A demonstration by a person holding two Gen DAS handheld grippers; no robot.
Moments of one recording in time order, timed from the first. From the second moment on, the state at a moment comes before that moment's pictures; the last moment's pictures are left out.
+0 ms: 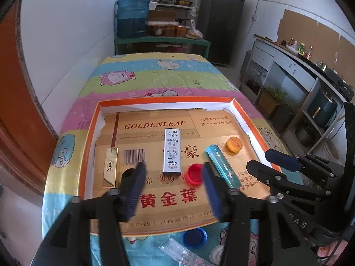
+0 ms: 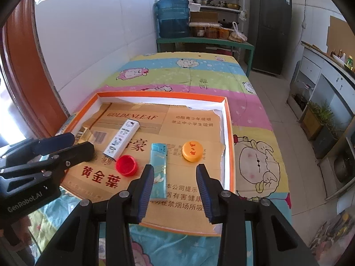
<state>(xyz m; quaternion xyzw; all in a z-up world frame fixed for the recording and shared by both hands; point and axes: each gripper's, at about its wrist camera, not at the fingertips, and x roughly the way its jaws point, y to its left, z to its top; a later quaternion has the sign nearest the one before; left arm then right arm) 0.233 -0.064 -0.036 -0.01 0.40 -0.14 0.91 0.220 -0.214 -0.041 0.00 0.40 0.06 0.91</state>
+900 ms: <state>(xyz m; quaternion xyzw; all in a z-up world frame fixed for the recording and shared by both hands) 0.161 -0.039 -0.016 0.00 0.37 -0.12 0.92 0.156 -0.190 -0.022 -0.01 0.39 0.06 0.92</state>
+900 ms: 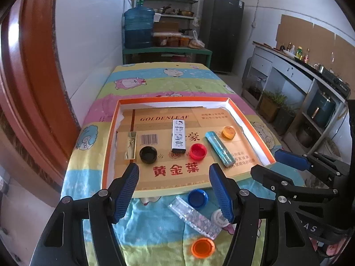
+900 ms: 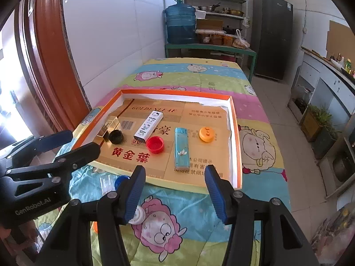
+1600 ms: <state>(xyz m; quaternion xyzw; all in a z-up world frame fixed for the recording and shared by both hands) 0.116 -0.028 -0.028 0.00 0.38 -0.14 0.91 0.127 -0.190 -0.027 -0.01 0.40 0.06 0.92</state>
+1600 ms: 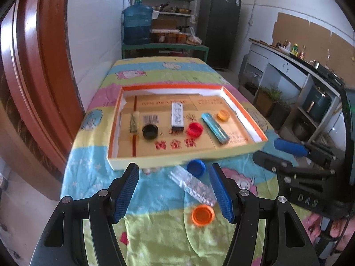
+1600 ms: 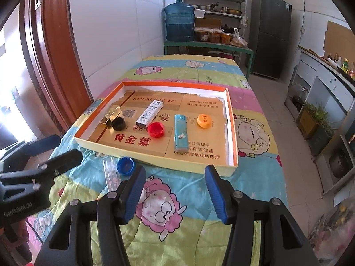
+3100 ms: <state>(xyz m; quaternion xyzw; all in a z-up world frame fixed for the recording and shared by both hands) 0.101 0.035 -0.080 -0.04 0.41 -0.08 0.91 0.153 -0.097 -0.070 -0.12 0.43 0.19 0.87</state>
